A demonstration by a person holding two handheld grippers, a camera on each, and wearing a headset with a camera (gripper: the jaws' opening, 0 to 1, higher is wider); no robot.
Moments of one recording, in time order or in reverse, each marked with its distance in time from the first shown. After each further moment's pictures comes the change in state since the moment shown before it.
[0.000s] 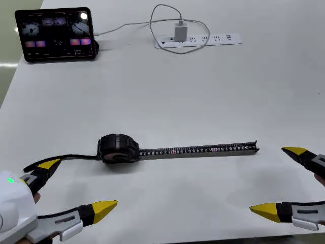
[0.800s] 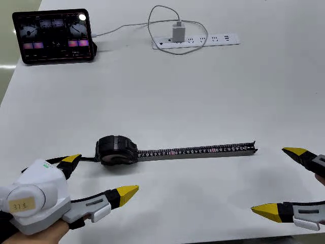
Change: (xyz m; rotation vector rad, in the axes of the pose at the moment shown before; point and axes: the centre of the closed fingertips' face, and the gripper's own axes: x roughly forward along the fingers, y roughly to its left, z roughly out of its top) left arm 0.047 -0.011 0.008 -0.053 -0.003 0.026; right arm -0.002 -0.004 -0.003 0.002 0.007 0.001
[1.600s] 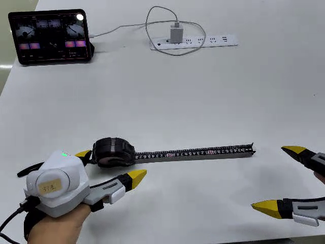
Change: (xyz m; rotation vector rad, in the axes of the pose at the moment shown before) left arm 0.037 0.001 0.005 -0.112 -0.020 0.048; right arm 0.001 -0.014 -0.001 -0.005 0.014 -0.007
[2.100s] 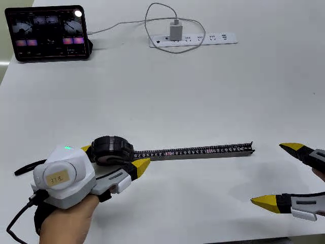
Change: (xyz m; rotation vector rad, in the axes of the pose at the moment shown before) left arm 0.010 0.004 0.009 -0.059 -0.042 0.074; right arm 0.003 -0.003 0.001 -0.014 0.007 0.004
